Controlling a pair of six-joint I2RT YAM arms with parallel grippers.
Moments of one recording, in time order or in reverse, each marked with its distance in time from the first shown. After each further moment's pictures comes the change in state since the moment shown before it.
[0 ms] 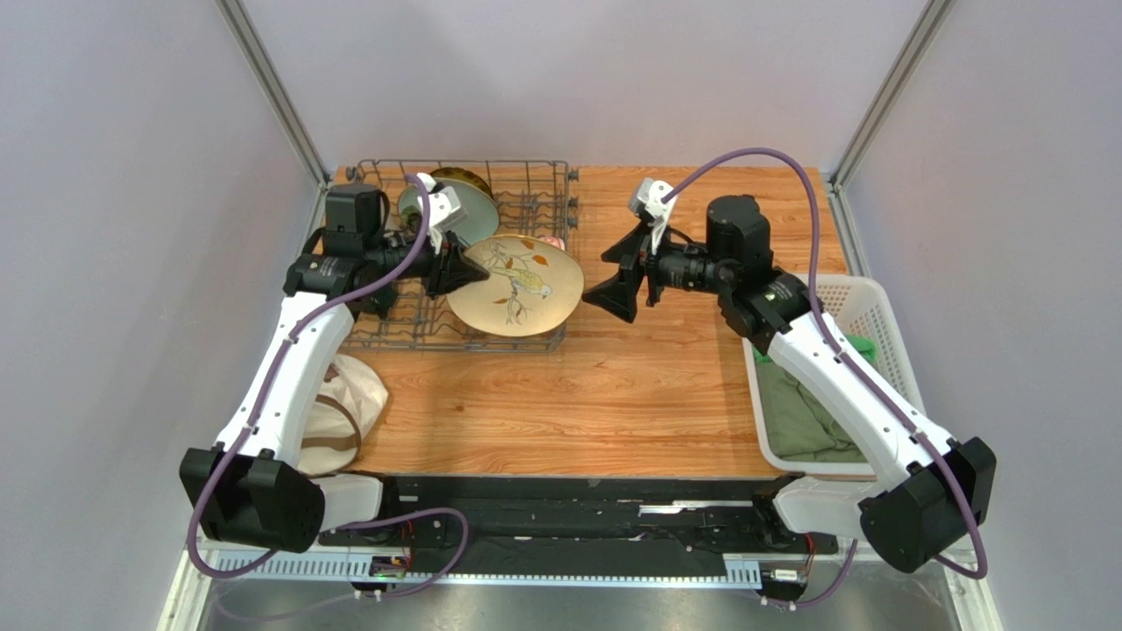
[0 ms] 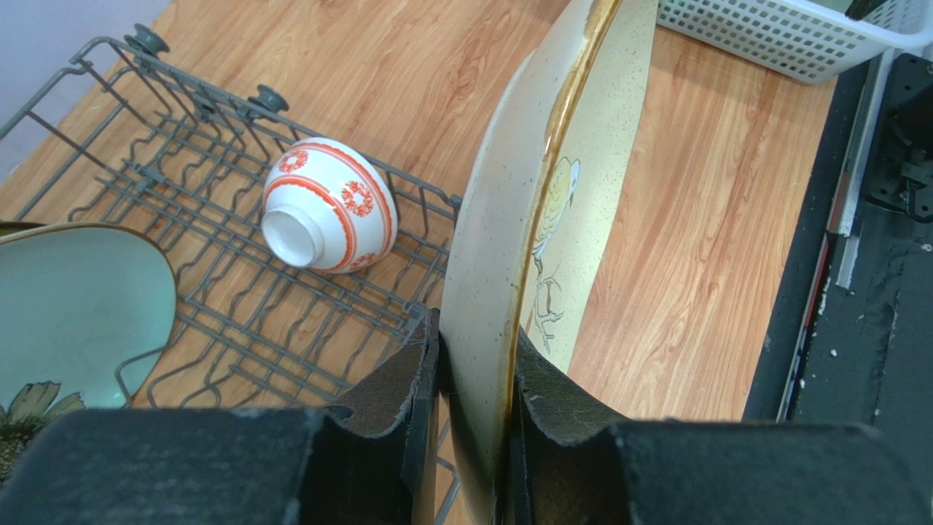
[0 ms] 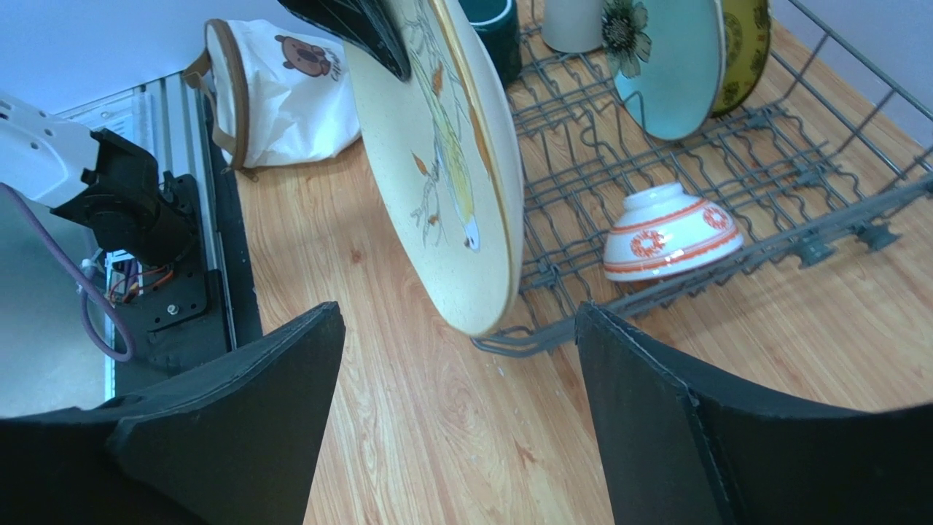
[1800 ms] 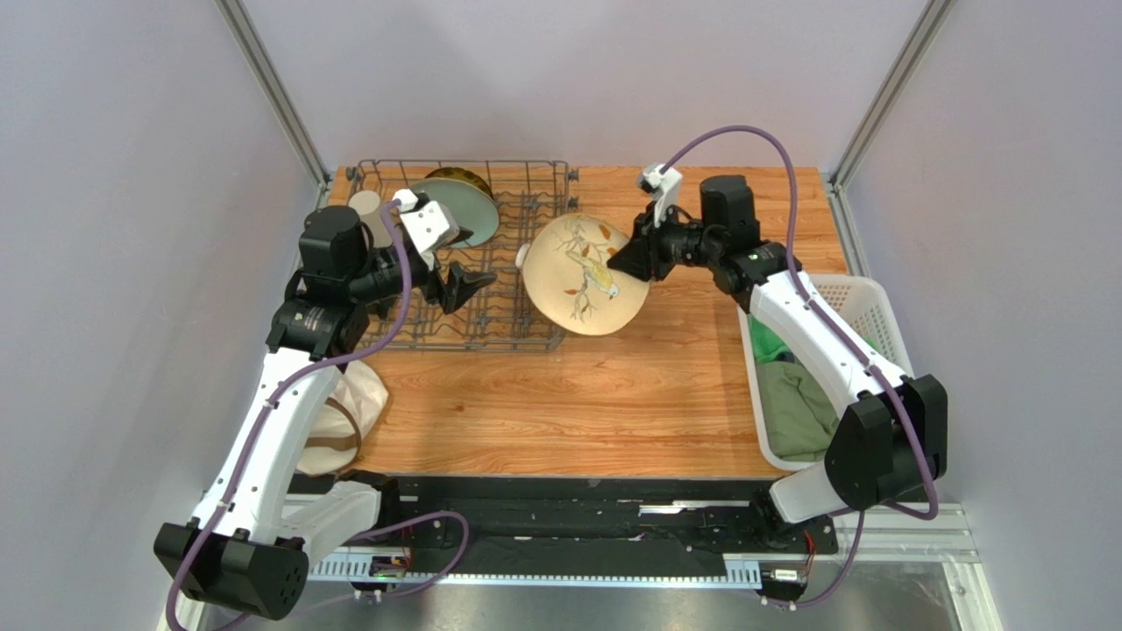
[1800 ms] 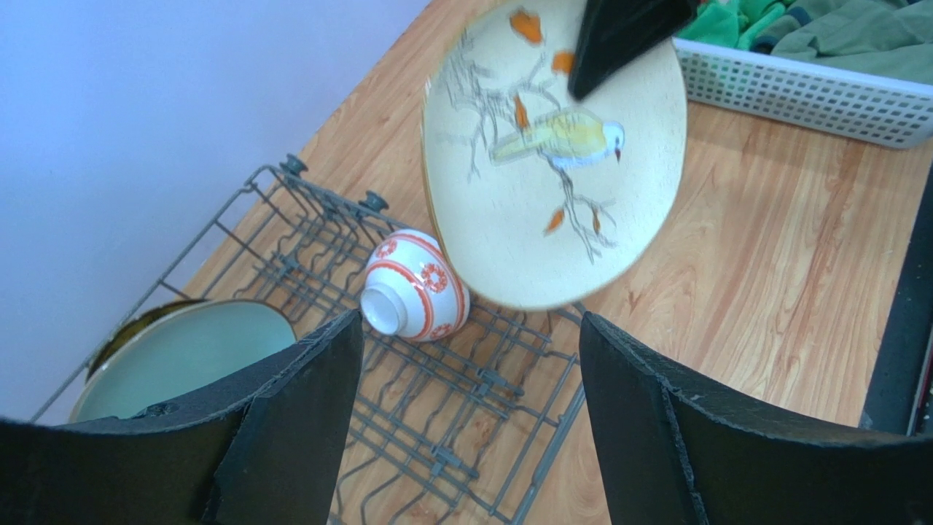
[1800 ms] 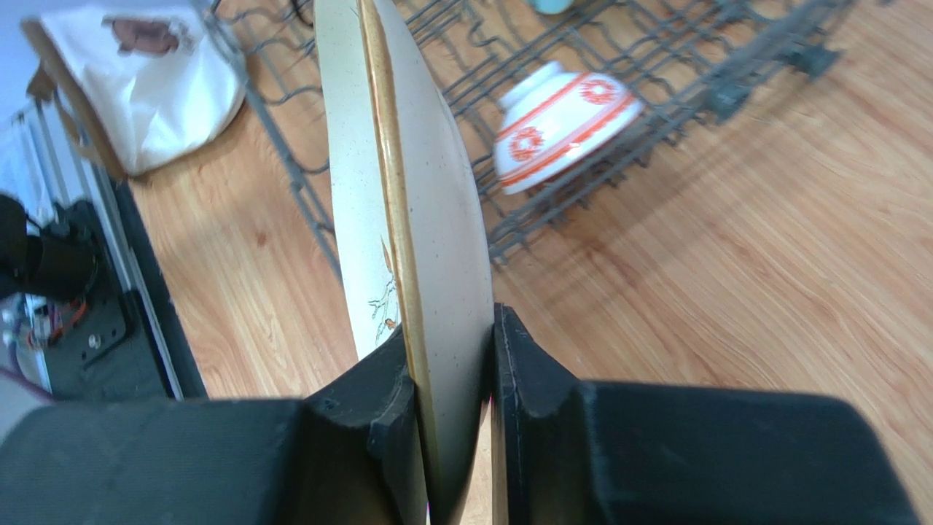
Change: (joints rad) left arm -0.073 -0.227 -0.124 0.263 -0.126 -0.091; right arm -0.129 0.227 0.081 -0.055 0.034 0.013
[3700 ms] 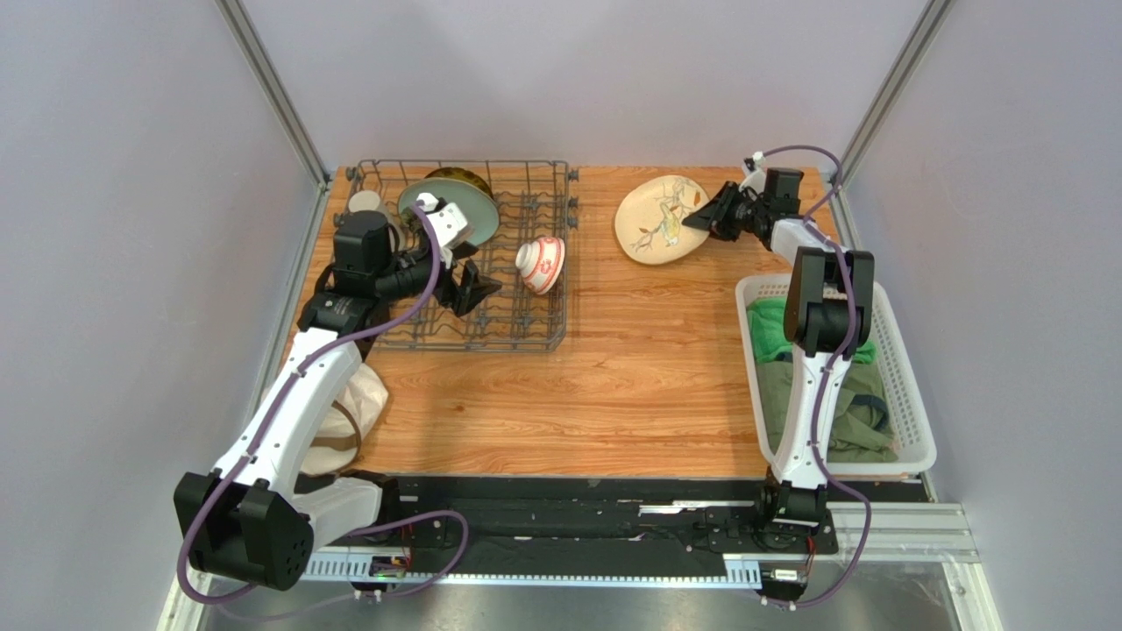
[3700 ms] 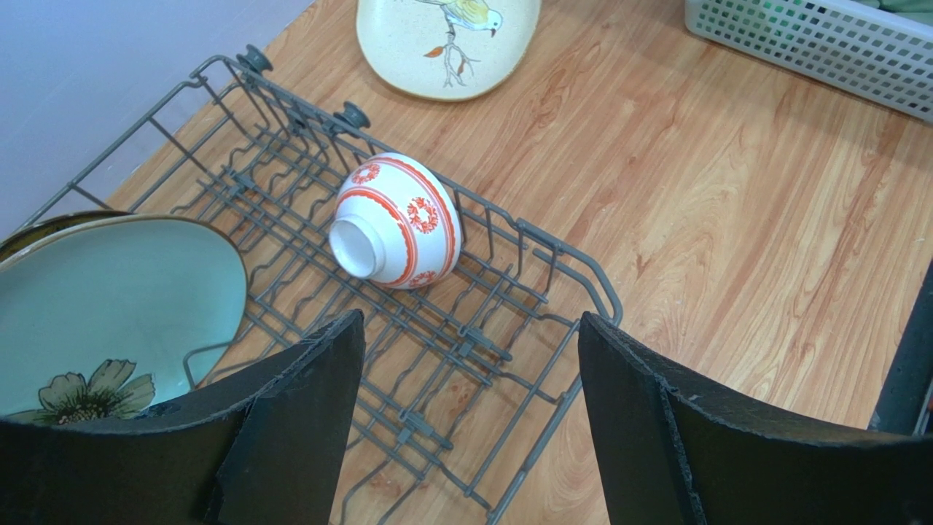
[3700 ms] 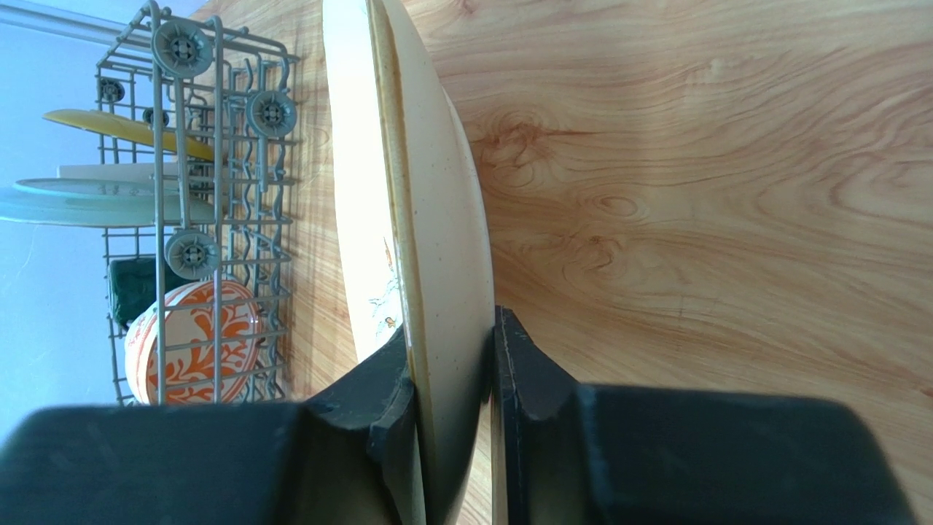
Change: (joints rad) left arm 0.000 0.105 -0.116 0.088 -0.073 -0.044; right arm -0.478 0.890 0.504 0.230 -0.087 0.572
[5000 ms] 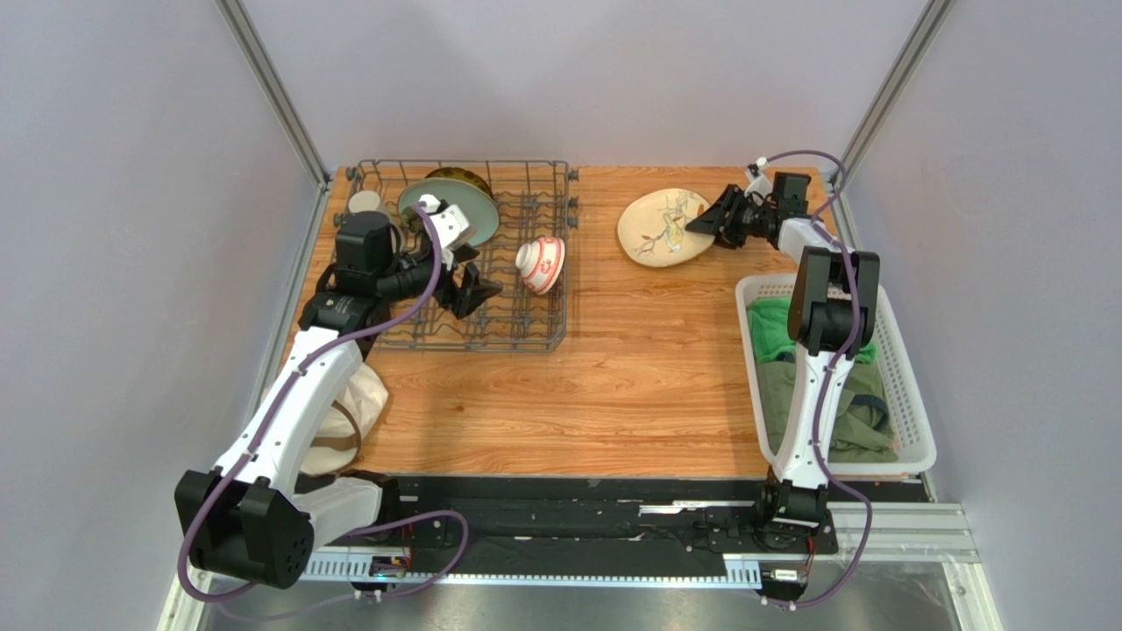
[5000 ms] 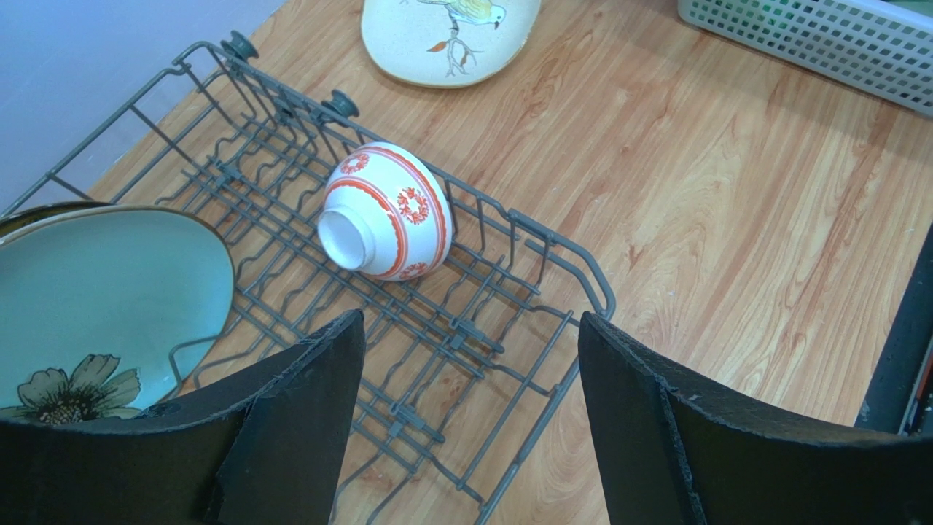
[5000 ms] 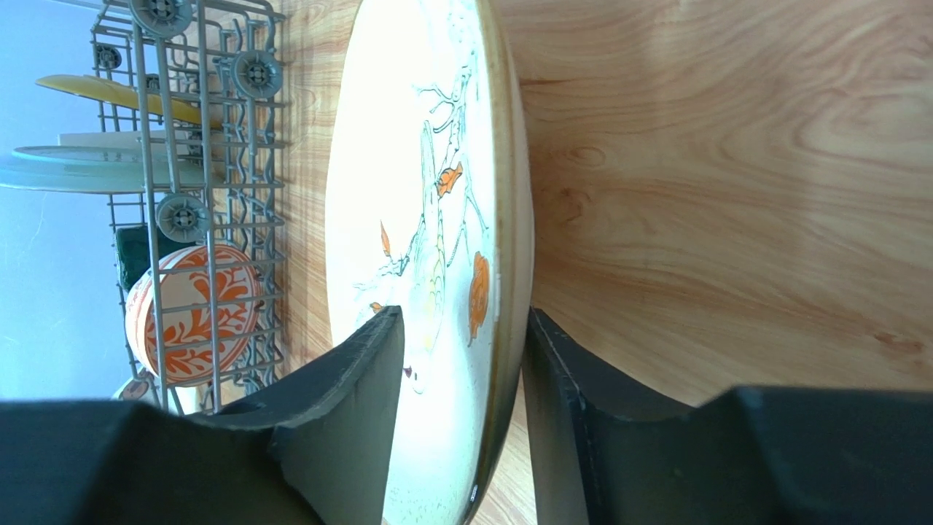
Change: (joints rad) left arm 0.000 0.006 0.000 -0.021 0.008 0.009; right arm -0.033 0.023 0.028 -0.104 -0.071 -0.061
